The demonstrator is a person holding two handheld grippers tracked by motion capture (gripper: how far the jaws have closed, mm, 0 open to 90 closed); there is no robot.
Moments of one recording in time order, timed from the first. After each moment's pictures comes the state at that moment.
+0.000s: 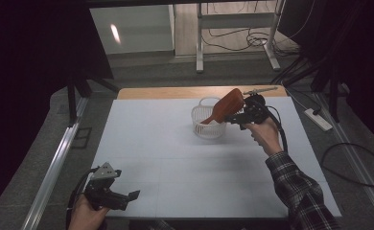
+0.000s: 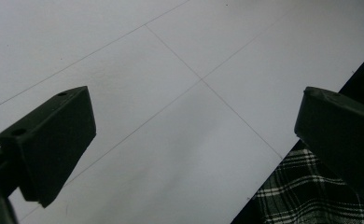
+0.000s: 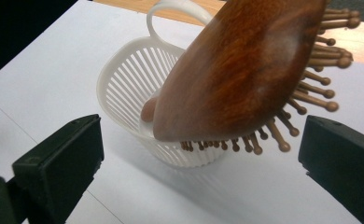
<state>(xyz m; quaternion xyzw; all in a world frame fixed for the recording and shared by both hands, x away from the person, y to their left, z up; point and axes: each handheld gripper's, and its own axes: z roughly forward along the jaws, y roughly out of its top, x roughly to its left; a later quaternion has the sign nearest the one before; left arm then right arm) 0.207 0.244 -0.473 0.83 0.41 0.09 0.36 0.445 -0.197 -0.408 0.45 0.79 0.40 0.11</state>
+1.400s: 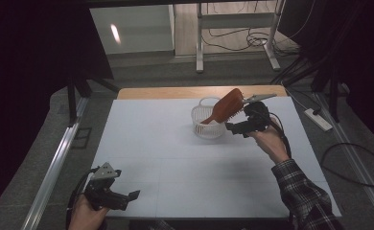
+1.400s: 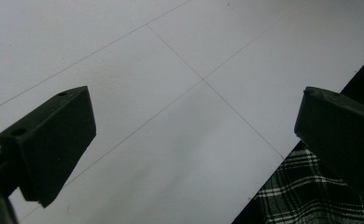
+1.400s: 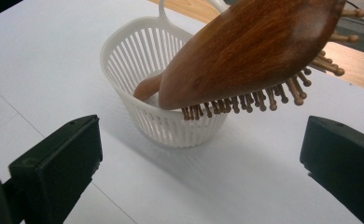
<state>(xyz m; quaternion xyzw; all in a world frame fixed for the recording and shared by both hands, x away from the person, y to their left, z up) 0.207 0.243 -0.472 0.83 0.41 0.10 0.36 0.415 -0.196 -0.404 0.40 0.82 0.37 0.17</state>
